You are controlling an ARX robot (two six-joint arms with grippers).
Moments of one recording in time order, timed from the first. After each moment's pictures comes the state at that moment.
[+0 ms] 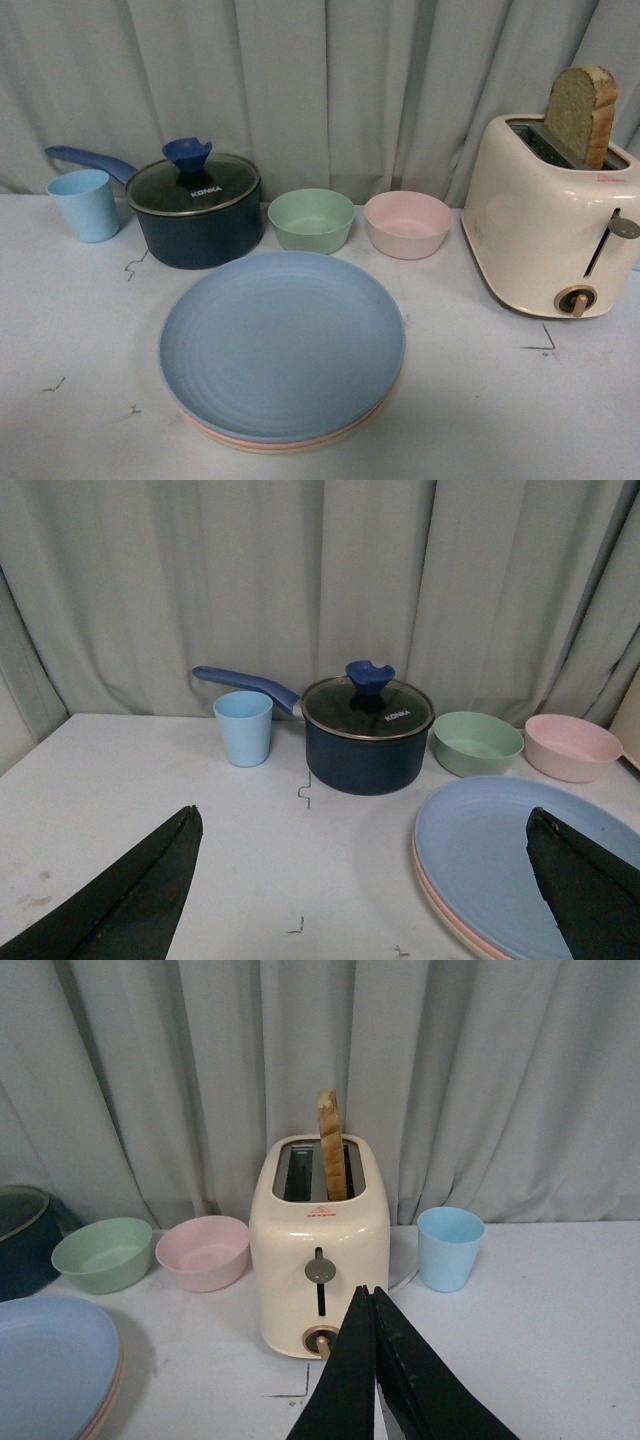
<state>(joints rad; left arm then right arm) 0.00 0.01 0.01 0.00 0.00 -0.01 0.00 0.66 0.09 0.56 0.00 0.01</state>
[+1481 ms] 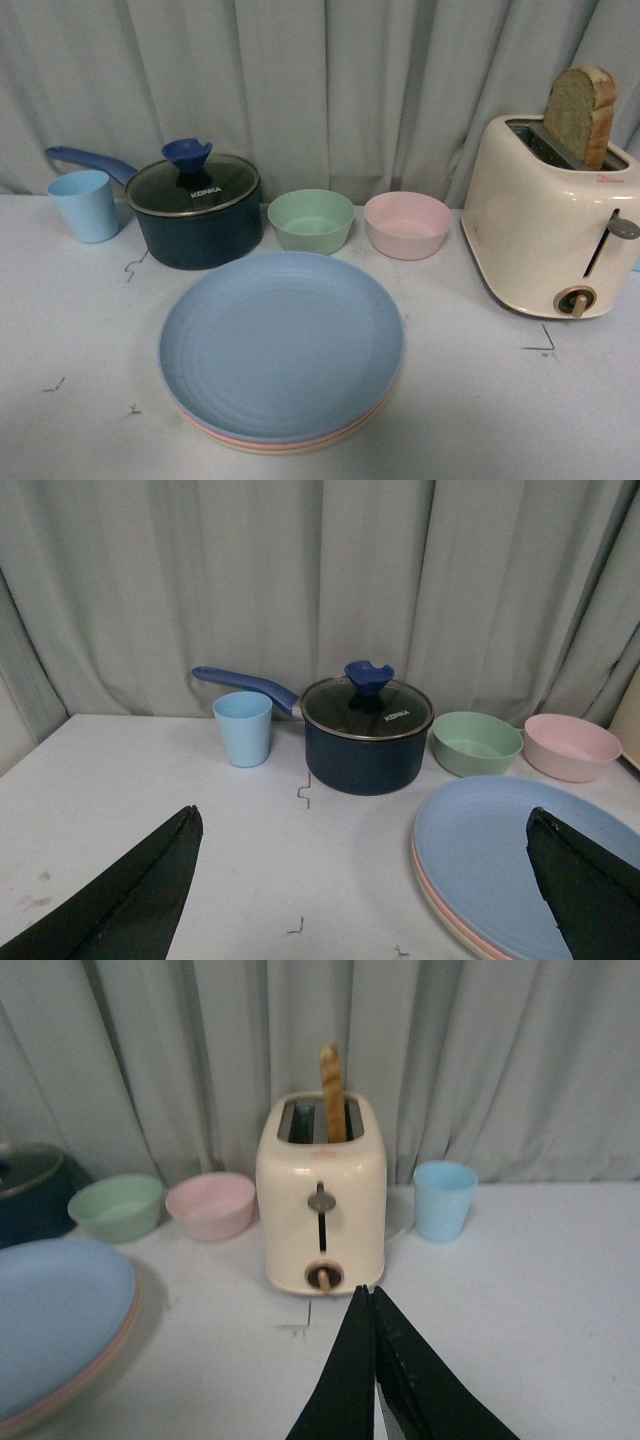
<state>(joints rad) 0.00 0.01 0.01 0.00 0.00 -0.01 0.00 0.09 0.01 0.04 0.00 0.01</state>
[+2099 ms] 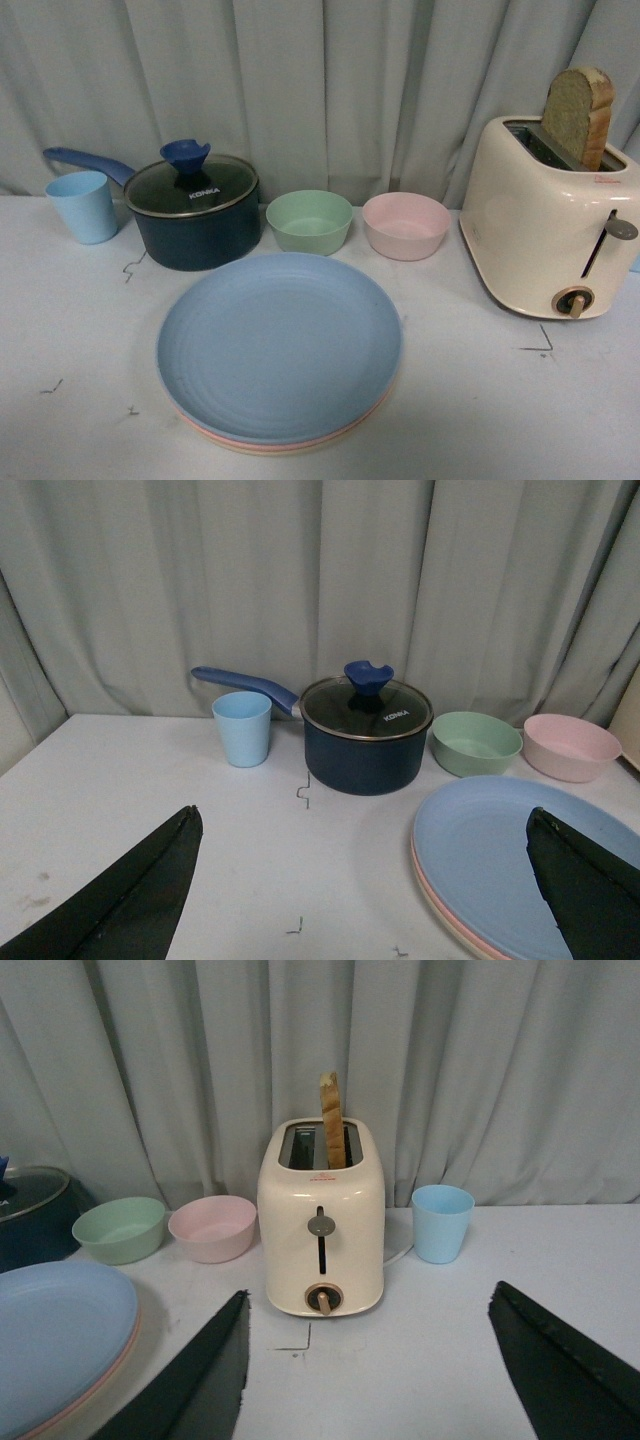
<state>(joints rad) 0.00 0.01 0.01 0.00 0.00 -0.01 0.00 0.00 0.01 0.00 0.00 0.00</state>
